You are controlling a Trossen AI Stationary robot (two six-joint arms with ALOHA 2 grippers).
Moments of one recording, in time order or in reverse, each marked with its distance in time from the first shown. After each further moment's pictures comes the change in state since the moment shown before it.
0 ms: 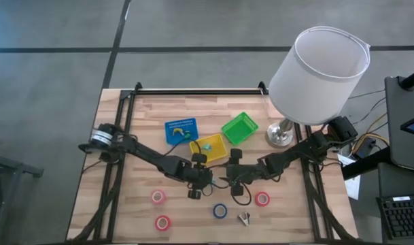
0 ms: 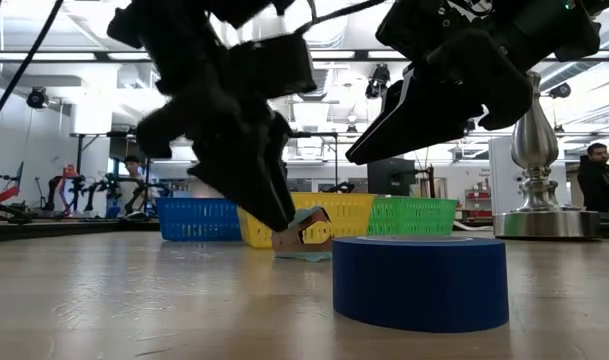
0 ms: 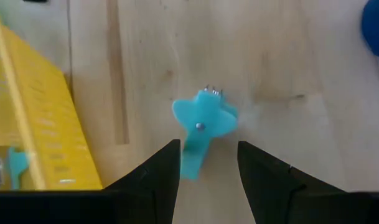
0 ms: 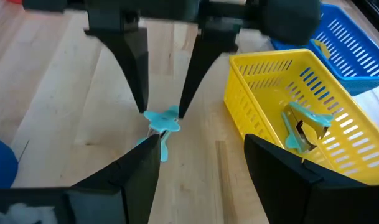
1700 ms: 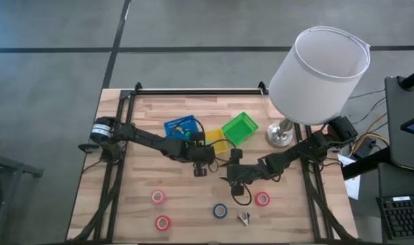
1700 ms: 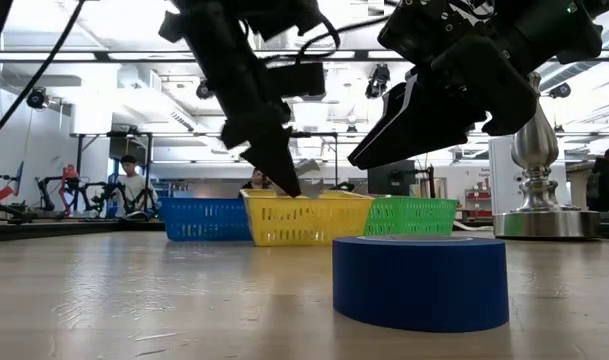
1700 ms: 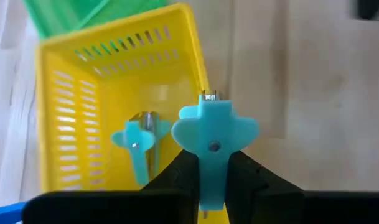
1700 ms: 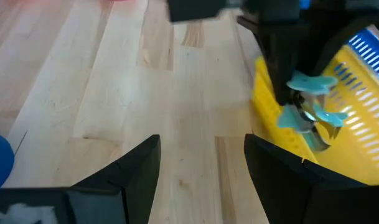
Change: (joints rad) left arm 0.175 -0.044 0.081 -0.178 -0.140 0.006; right arm 0.000 0.000 -0.010 -0.001 0.001 -0.010
